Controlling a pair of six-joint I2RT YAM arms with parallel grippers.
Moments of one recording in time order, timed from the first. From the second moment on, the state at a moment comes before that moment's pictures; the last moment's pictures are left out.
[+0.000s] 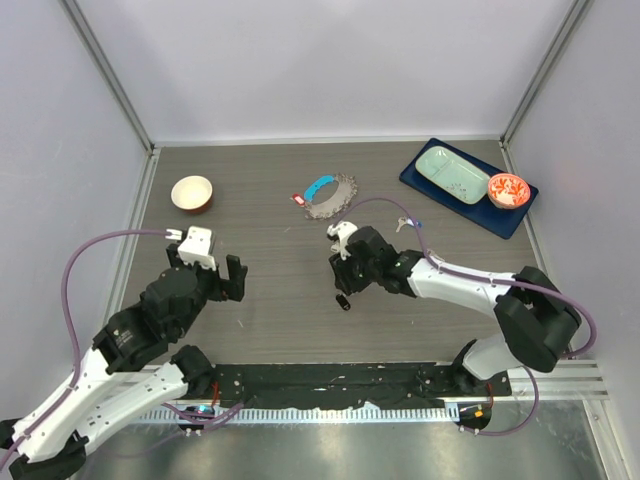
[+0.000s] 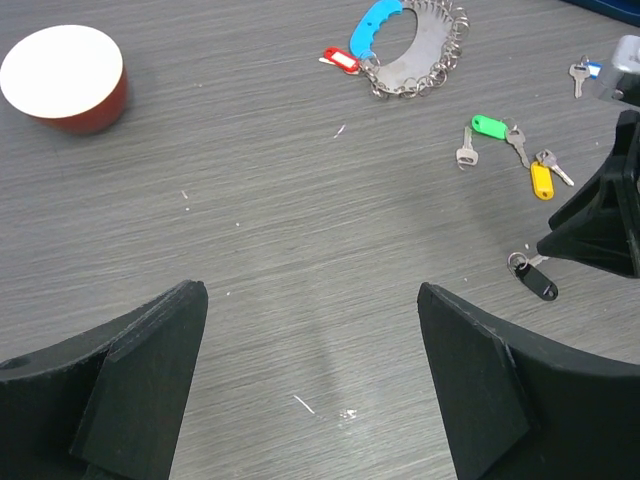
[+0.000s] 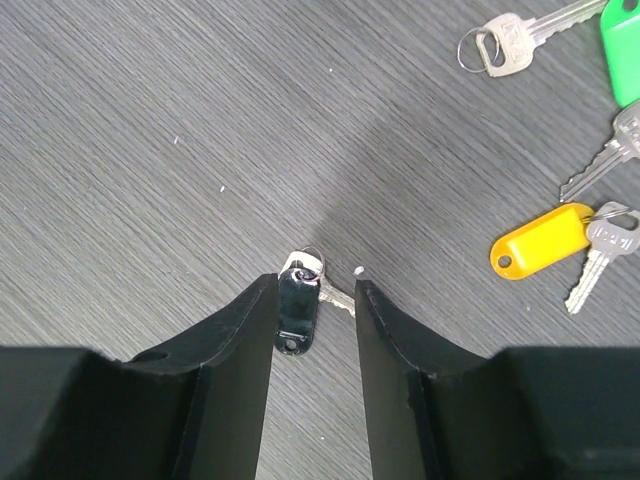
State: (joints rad) left arm -0.84 0.49 0.81 -0.71 -0.54 -0.27; right arm 0.82 1.44 0.80 -0.15 -0.04 0.15
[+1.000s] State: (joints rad) left arm -0.65 0.51 0.77 -0.68 -0.32 -0.26; right arm 0.69 1.75 1.00 -0.34 -0.36 0.18
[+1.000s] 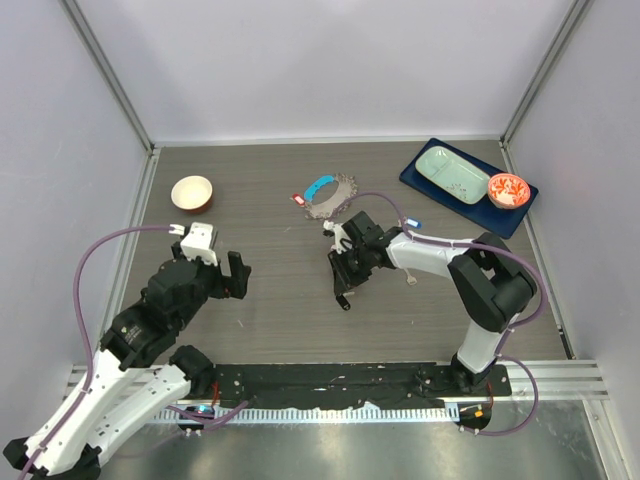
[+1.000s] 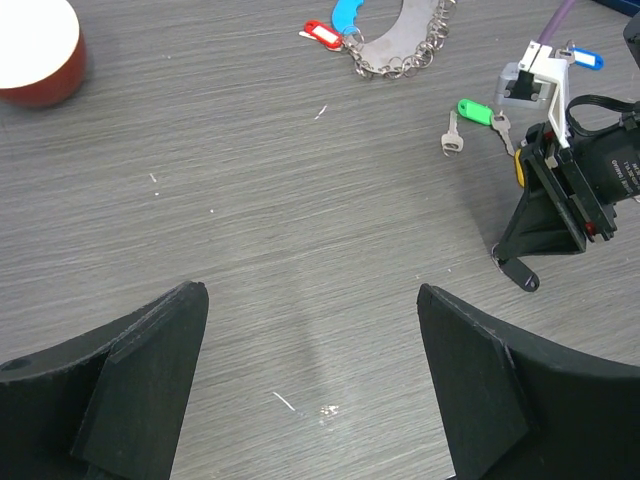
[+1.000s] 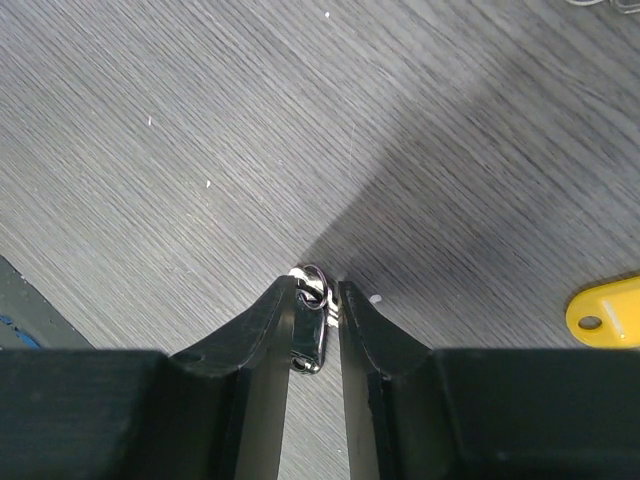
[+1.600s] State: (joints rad) left arm -0.58 0.52 0.76 -0.65 -0.22 -0.26; right arm 0.68 1.78 1.02 -0.32 -0.38 0.17
